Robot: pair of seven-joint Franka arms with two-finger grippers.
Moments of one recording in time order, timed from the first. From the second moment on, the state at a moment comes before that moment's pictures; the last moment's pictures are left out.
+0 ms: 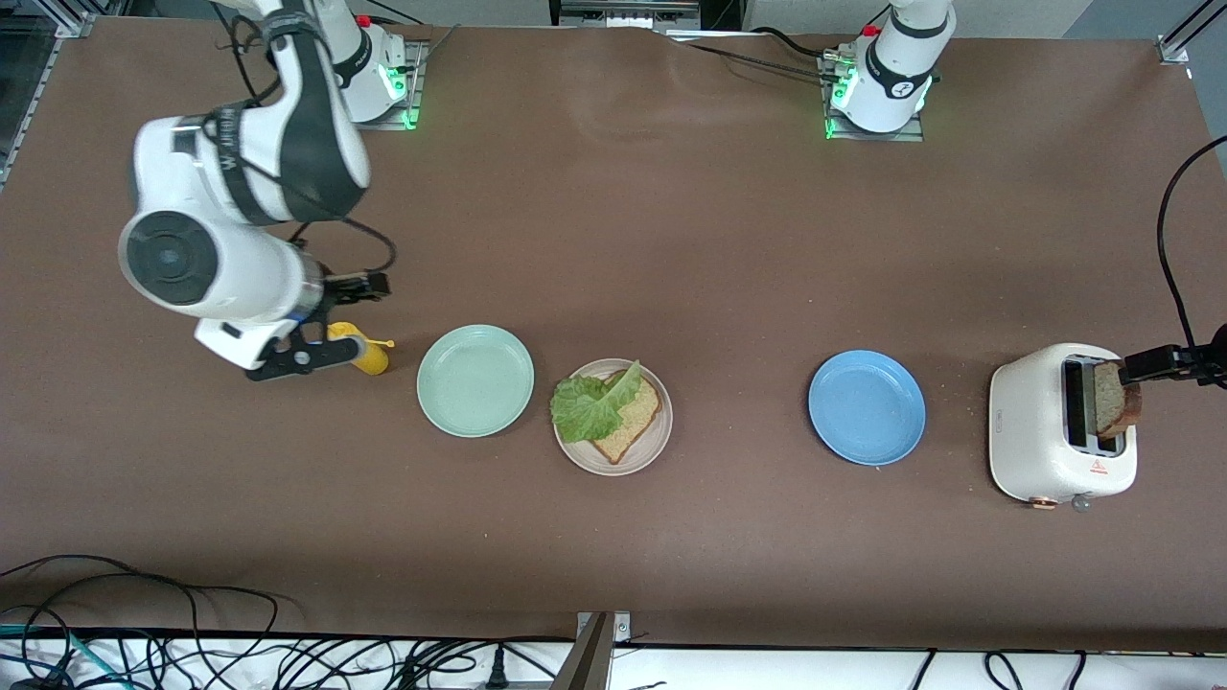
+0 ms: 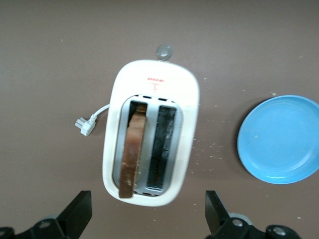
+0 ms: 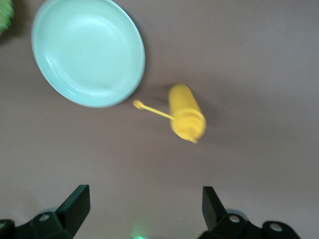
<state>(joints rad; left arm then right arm) 0.46 0.48 -0.27 -1.35 0.16 1.75 0.17 0.75 0.42 -0.63 -1.50 0.19 1.52 -0.19</state>
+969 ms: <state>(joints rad) 0.46 0.62 -0.25 -1.35 0.26 1.87 0.21 0.42 0.52 -0.77 -1.76 0.72 1.65 -1.46</state>
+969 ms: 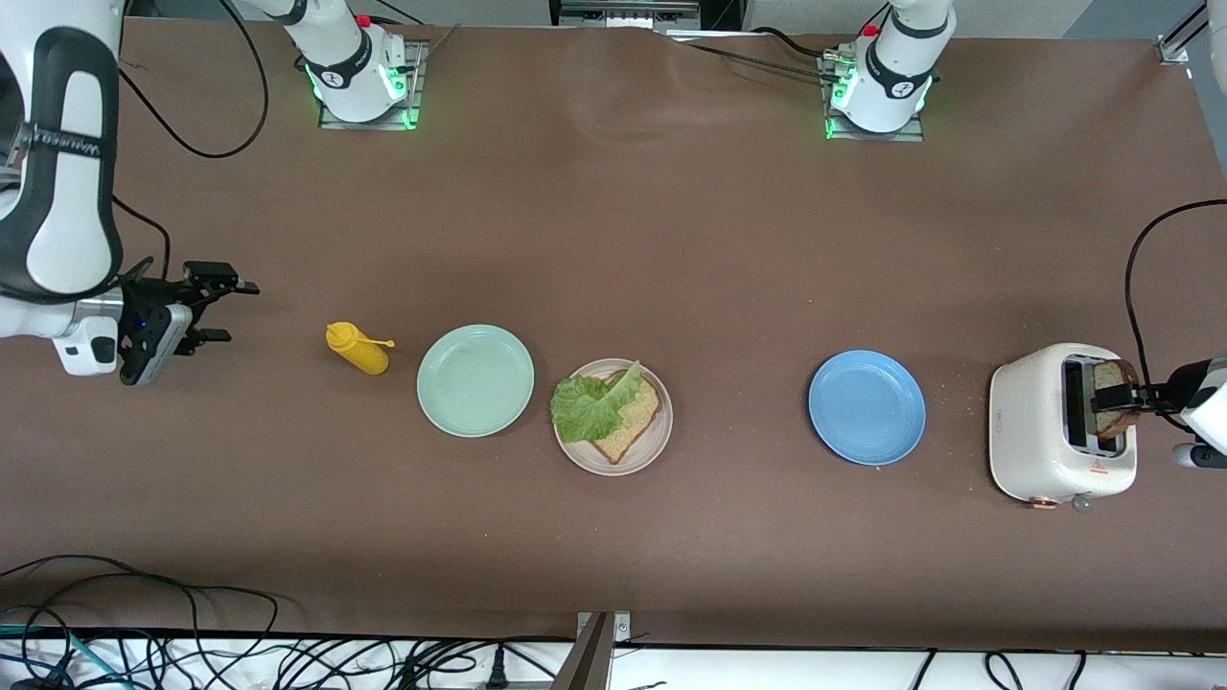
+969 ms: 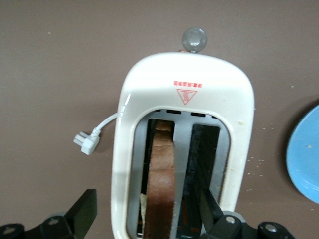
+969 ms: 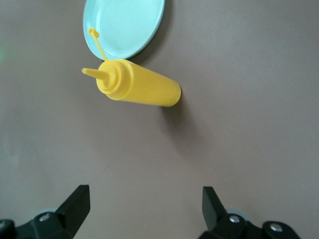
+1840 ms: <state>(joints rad) 0.44 0.62 -0.25 -1.35 0.28 1.87 0.21 0.24 0.79 -0.66 -1.77 1.34 1.43 -2.27</state>
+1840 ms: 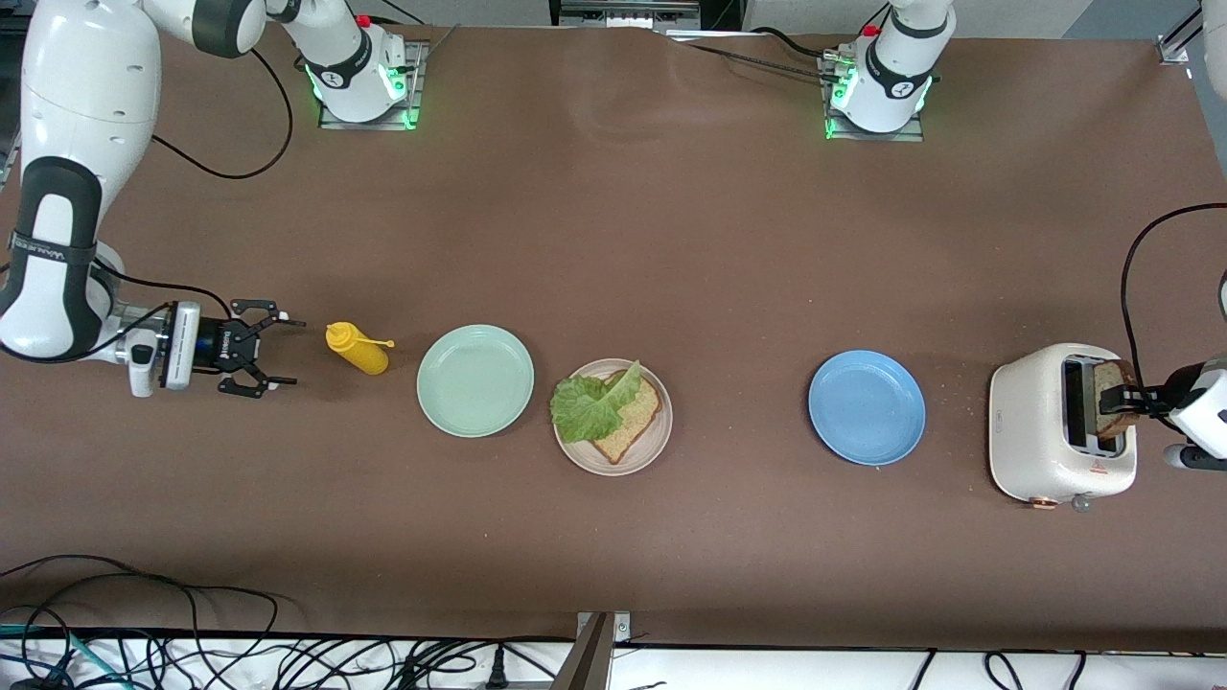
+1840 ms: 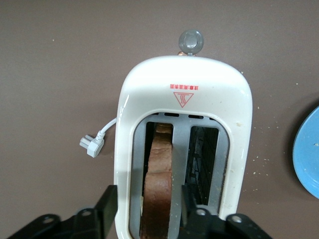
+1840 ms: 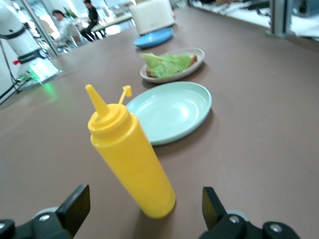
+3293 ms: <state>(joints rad) 0.44 0.55 -0.28 -1.34 0.28 1.84 0.21 0.12 0.85 -0.41 -1.69 1.35 1.38 -2.16</state>
